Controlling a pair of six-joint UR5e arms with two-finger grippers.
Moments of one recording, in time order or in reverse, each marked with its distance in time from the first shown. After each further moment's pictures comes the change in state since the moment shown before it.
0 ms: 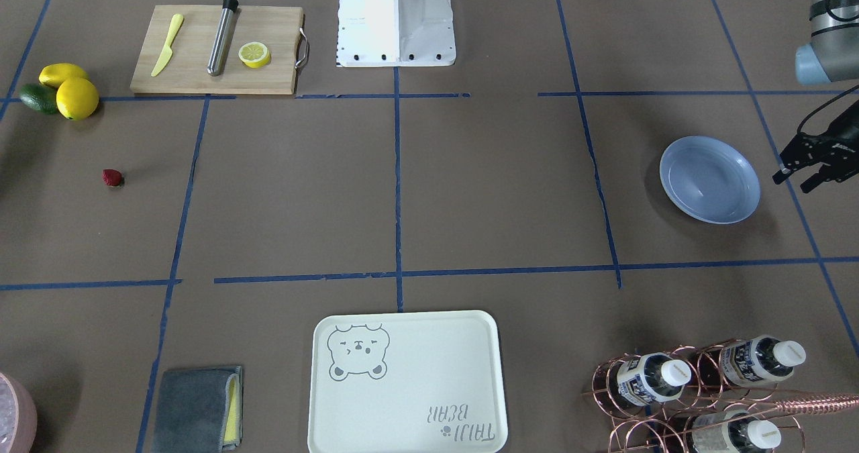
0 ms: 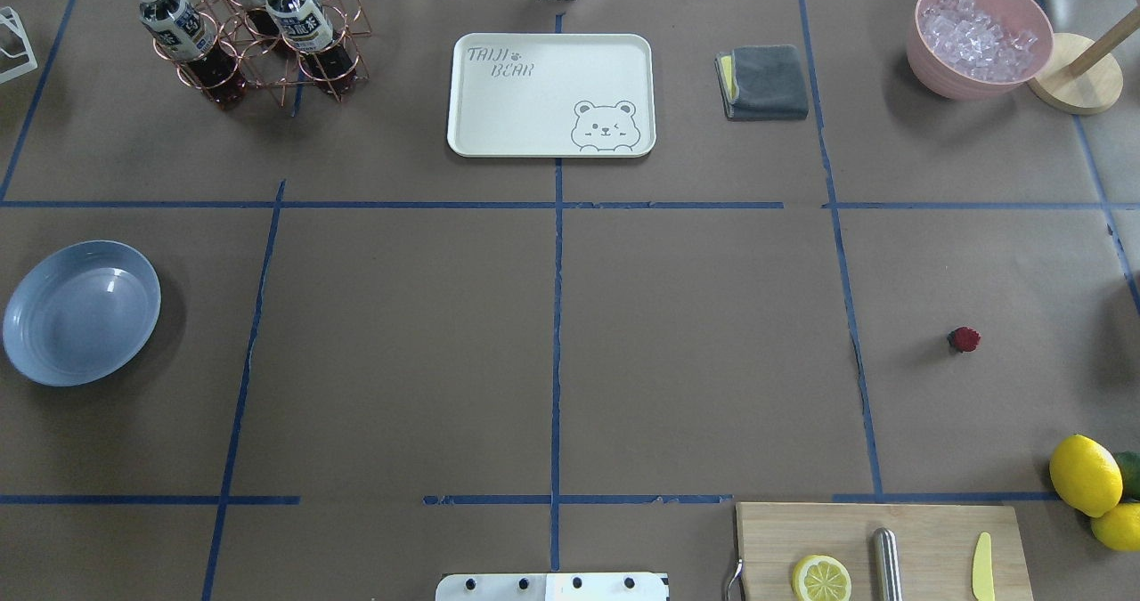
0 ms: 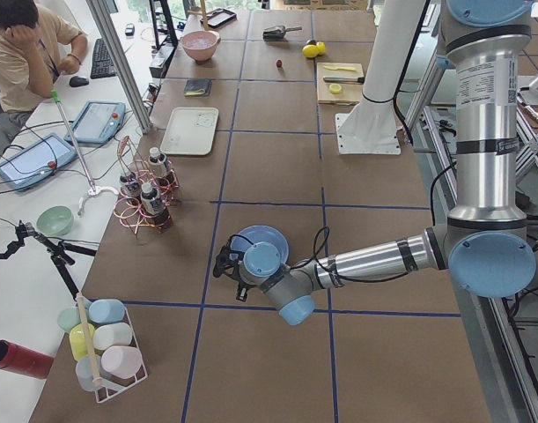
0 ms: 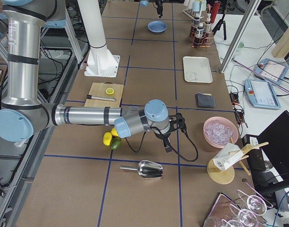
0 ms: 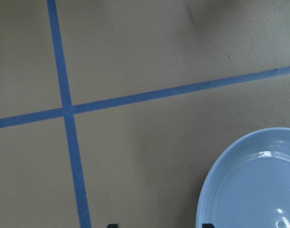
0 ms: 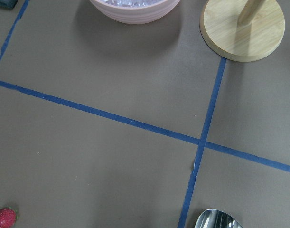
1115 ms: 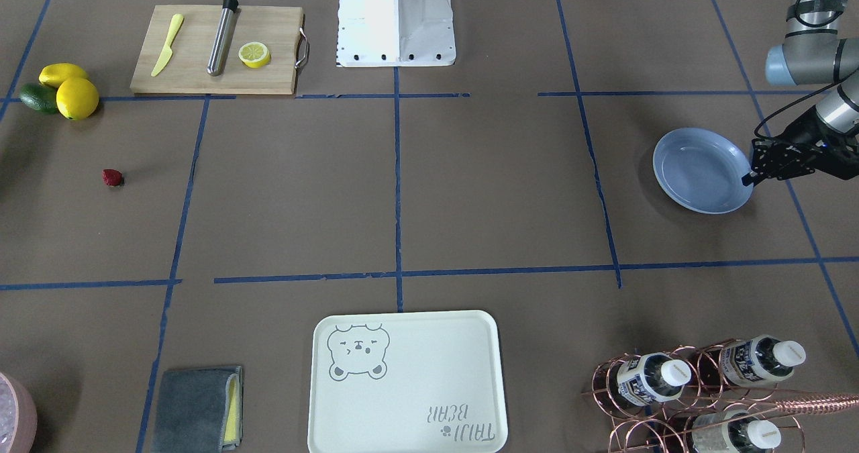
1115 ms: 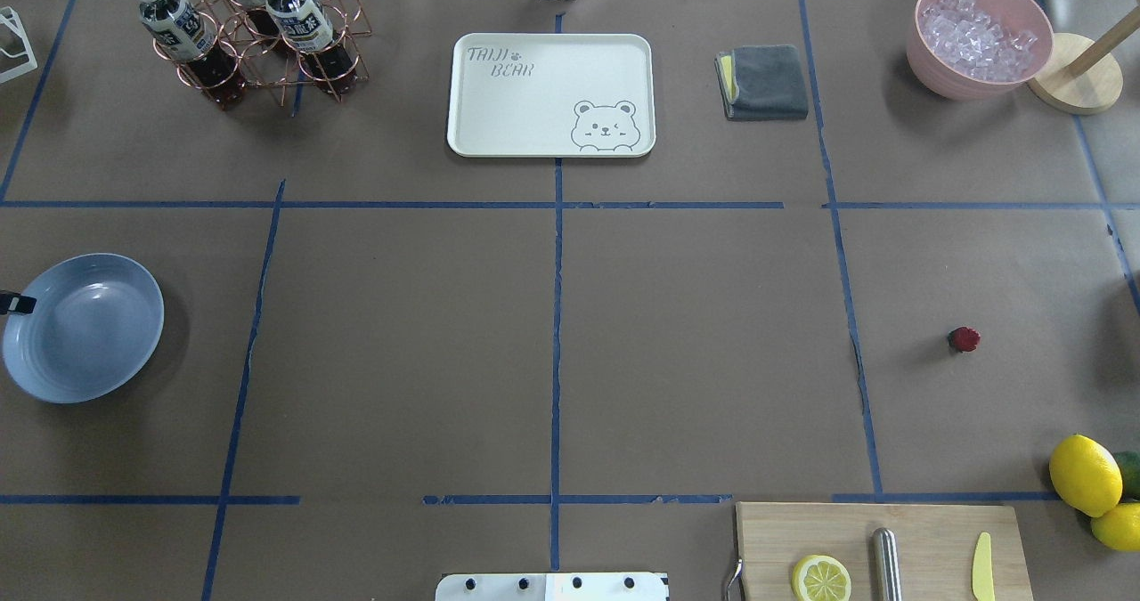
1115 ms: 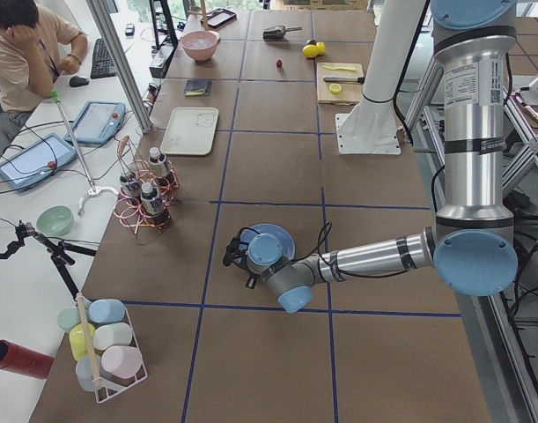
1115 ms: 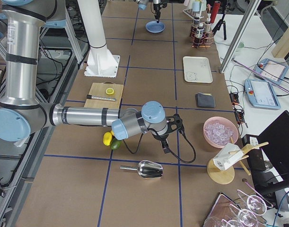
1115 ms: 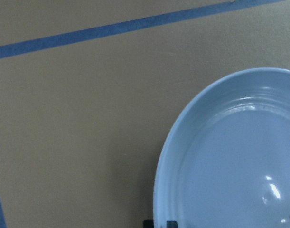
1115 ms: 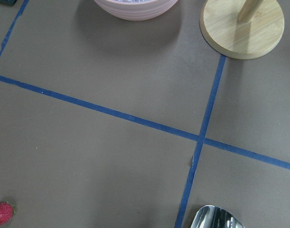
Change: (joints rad) left arm 0.100 -0.001 -0.051 0.010 0.016 -0.026; right arm 0.001 -0.028 0.001 0.044 0.000 0.000
